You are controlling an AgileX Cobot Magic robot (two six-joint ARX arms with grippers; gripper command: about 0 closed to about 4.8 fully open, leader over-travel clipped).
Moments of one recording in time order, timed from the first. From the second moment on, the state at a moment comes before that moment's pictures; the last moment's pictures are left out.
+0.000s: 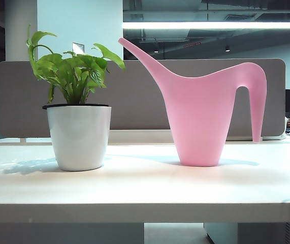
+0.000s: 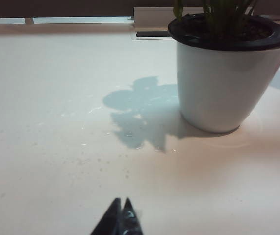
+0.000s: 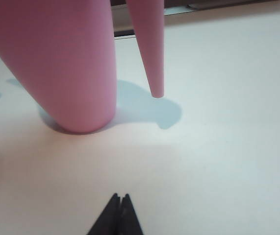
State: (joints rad) left arm -0.05 0.01 0.01 -0.18 0.07 0.01; right arm 0.10 1.33 0.01 1.16 -0.11 0.15
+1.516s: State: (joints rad) left arm -0.05 0.01 0.01 -0.18 0.07 0.01; right arm 0.09 0.33 0.01 0.14 -0.13 0.11
